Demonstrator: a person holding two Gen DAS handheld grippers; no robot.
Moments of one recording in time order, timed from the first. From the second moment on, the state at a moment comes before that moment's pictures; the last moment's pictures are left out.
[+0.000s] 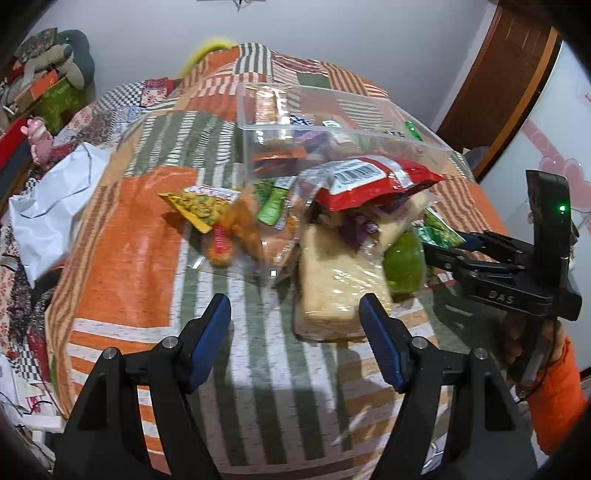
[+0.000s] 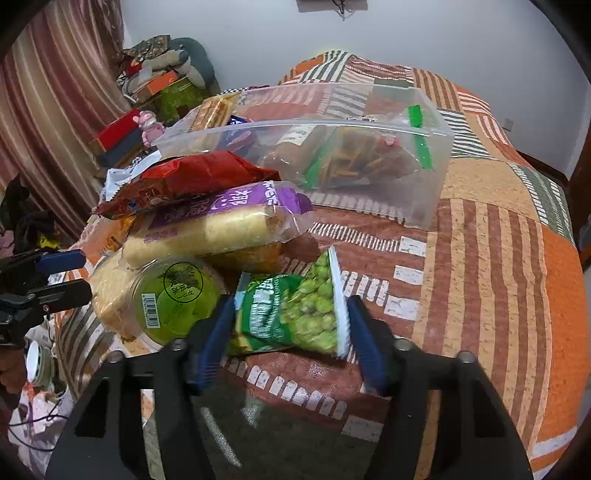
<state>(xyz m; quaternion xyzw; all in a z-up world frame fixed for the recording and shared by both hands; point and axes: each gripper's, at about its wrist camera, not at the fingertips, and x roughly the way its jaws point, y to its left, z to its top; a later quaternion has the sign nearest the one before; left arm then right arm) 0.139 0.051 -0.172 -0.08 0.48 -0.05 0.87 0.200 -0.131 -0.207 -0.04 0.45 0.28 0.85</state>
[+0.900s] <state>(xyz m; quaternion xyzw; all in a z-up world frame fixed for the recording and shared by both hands) 0.181 0.018 -0.202 -0.11 0.49 -0.02 0.86 0.179 -0.173 -0.194 0.03 0.42 0.30 0.86</state>
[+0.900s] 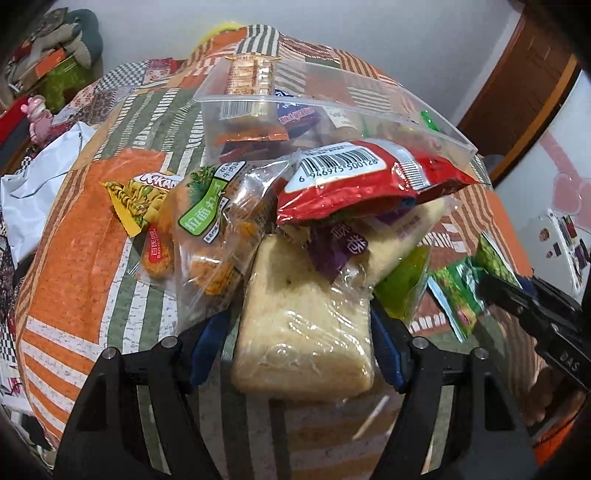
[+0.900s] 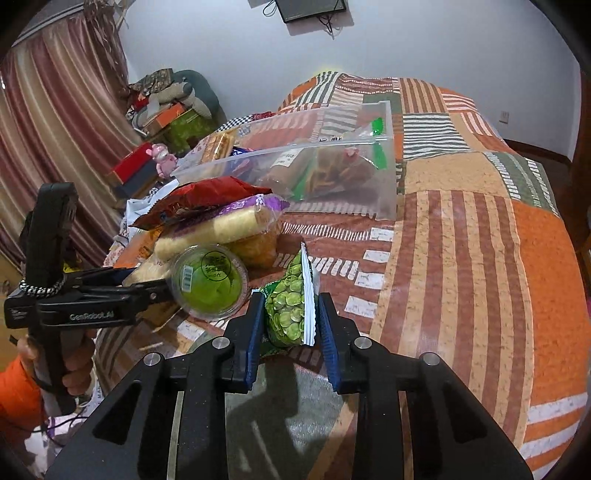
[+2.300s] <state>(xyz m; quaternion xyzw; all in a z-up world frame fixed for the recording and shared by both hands) 0.162 0.009 -0.099 -0.02 0.37 -0.05 0.93 0.189 -0.194 -0.110 0.06 0.30 0.27 0.91</state>
